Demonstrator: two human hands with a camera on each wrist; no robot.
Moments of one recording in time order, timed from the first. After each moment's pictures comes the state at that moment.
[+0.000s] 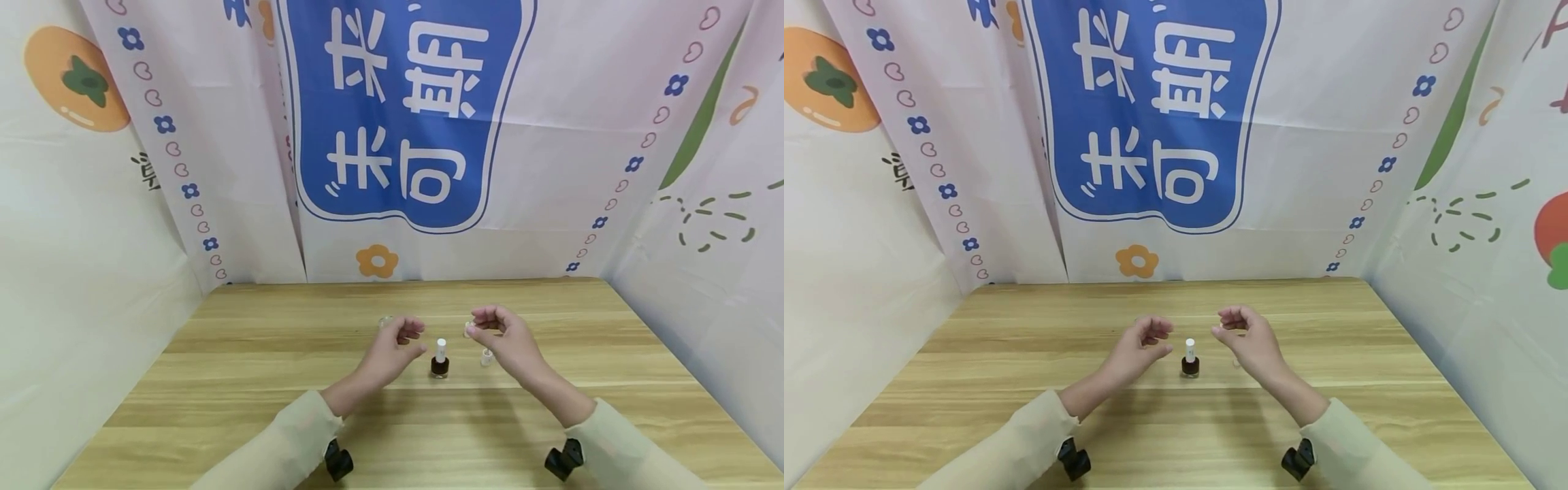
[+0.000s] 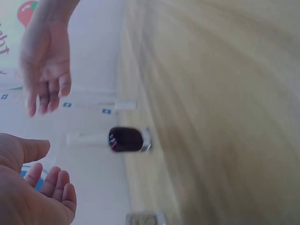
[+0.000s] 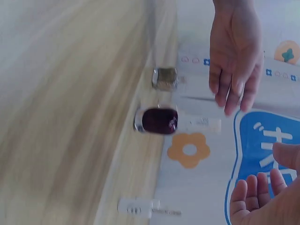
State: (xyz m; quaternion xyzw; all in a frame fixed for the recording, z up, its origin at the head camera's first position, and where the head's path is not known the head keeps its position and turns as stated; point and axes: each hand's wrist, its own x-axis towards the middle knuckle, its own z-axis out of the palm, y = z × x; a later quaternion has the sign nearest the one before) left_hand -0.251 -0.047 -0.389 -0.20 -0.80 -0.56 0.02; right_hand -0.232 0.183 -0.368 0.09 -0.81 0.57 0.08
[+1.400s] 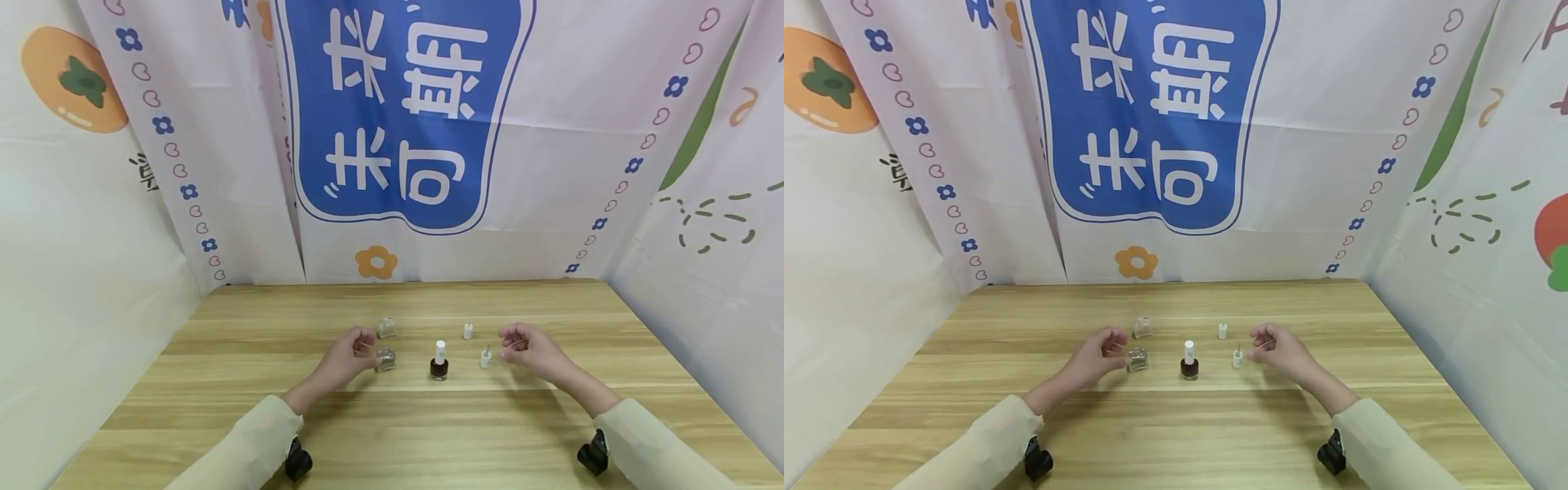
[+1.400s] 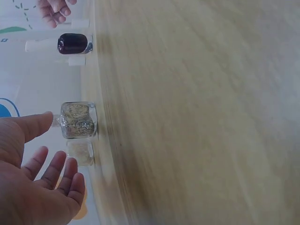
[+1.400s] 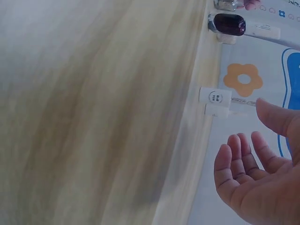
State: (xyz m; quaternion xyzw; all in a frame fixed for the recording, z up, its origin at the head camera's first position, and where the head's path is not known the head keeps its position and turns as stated) left_hand -0.276 -0.122 -0.428 -0.14 -0.86 -0.49 0.00; right_hand -0.261 0.253 -0.412 0.11 -0.87 0.47 -0.01
